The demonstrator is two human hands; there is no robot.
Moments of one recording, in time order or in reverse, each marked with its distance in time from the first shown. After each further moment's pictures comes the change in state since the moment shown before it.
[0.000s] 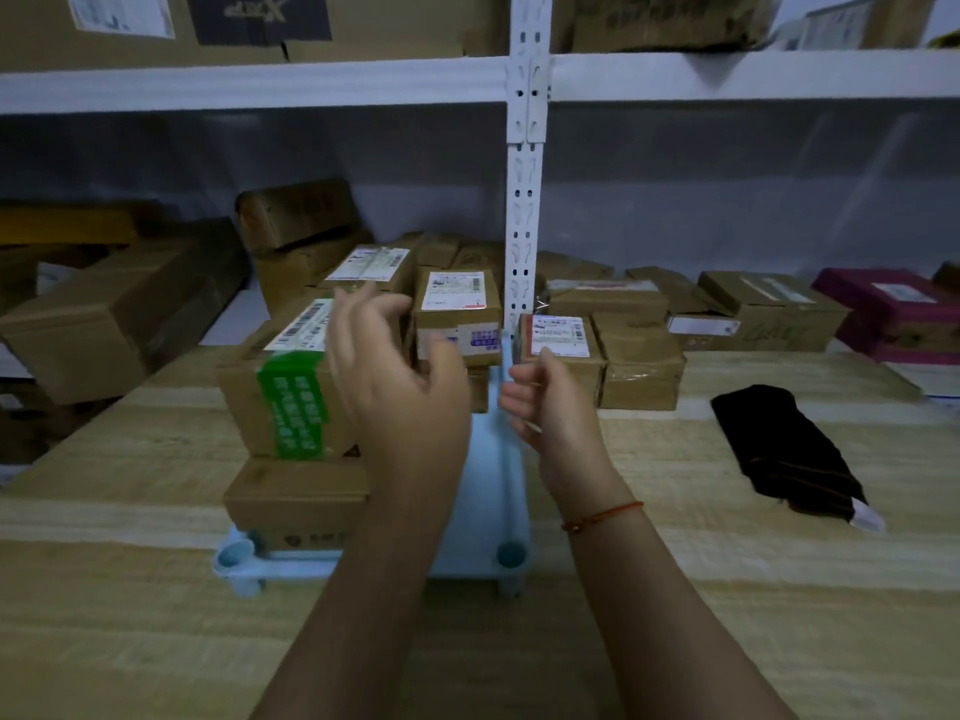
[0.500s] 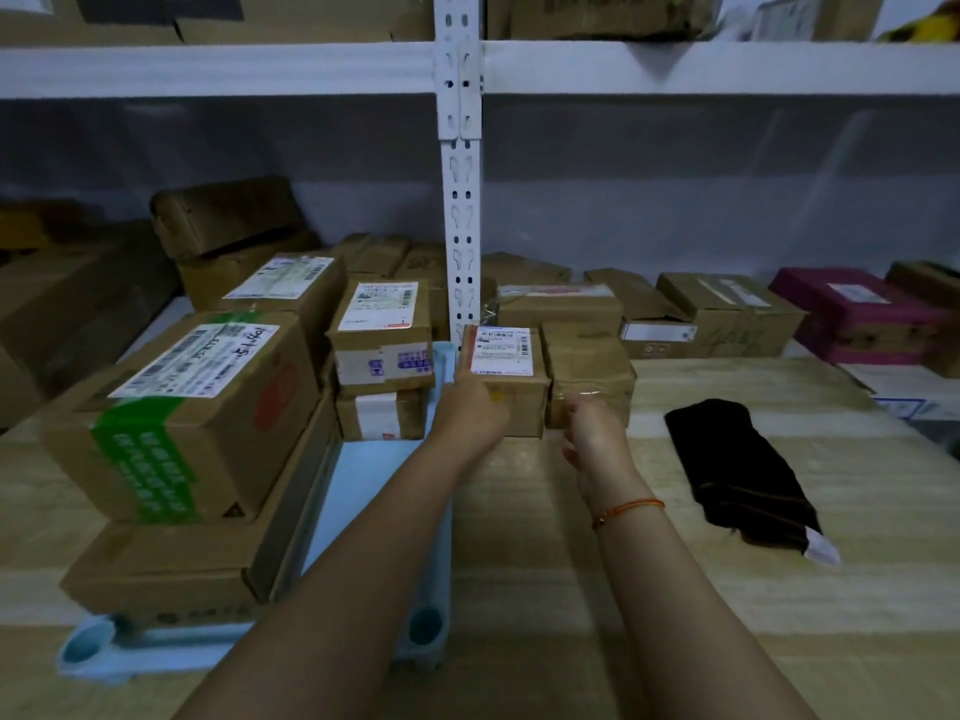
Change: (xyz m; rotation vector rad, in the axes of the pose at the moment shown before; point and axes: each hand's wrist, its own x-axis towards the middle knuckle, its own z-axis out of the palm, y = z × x) left_hand -0.007 -0.046 0.165 0.202 -0.906 -0.423; right_hand 0.090 -0.004 -0.107 -0.340 0.310 0.019
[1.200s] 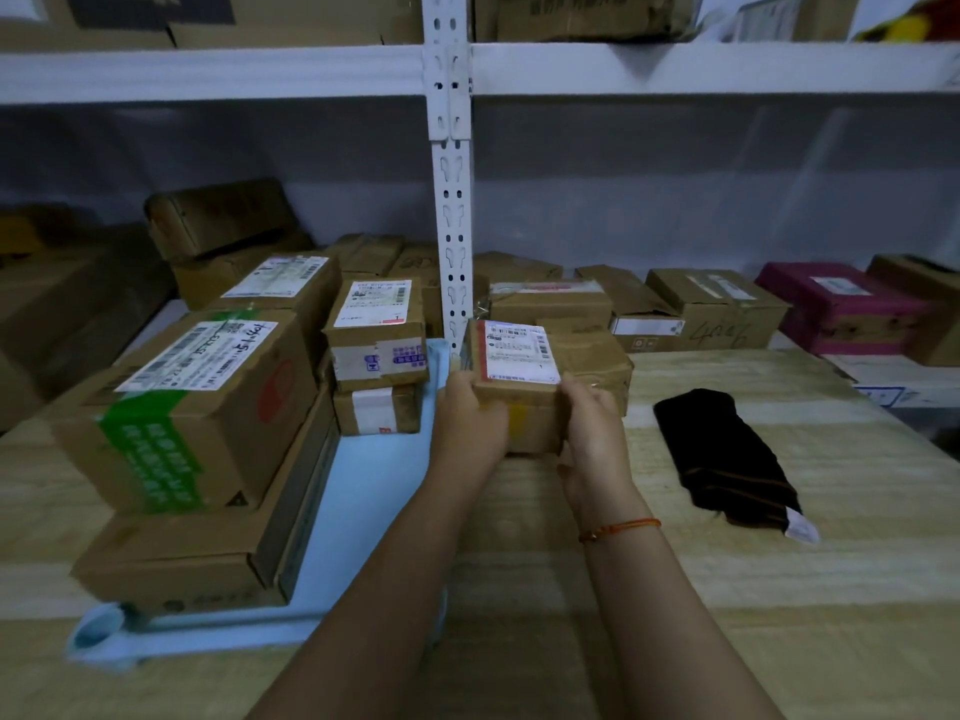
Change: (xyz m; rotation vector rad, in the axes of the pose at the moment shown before) left_hand -0.052 0.006 0.004 -0.364 0.106 0.000; right_hand -0.039 -0.001 -0.002 0.315 0.057 -0.021
